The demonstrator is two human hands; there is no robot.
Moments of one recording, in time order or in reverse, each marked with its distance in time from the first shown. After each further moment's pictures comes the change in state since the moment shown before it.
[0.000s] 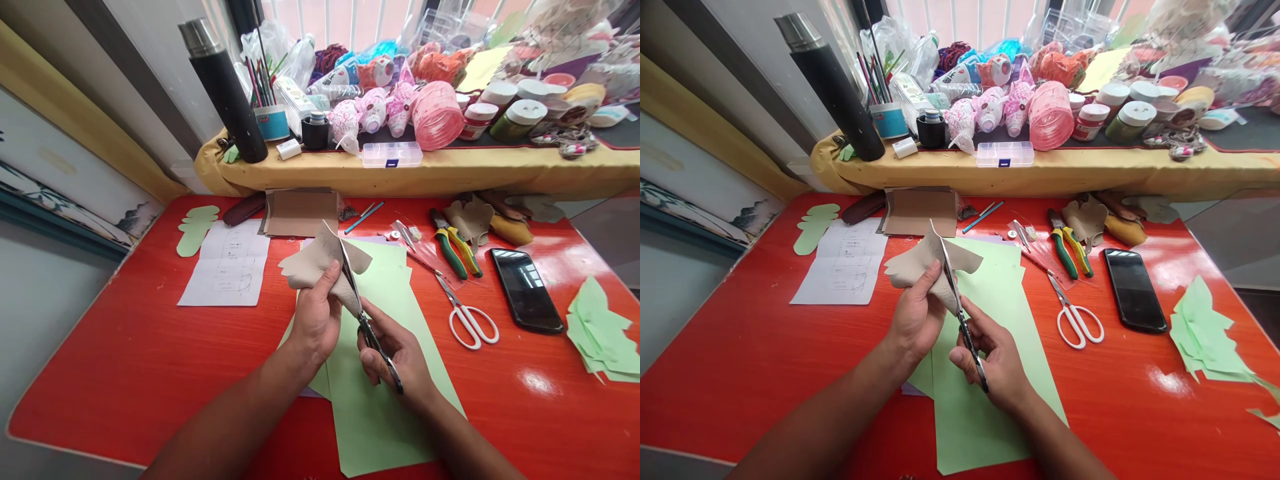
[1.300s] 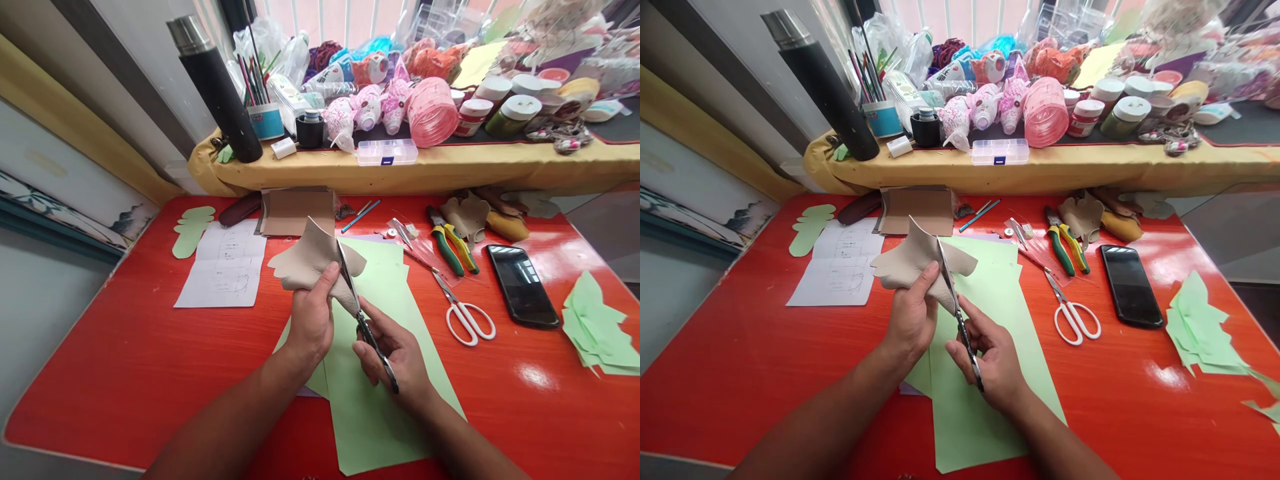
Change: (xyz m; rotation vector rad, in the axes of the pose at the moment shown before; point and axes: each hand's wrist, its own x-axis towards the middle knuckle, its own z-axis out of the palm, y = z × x) left_hand 0.001 -0.006 -0.003 0.097 -0.001 0.151; right_hand -0.004 0.005 0.003 -0.145 0.101 -0.006
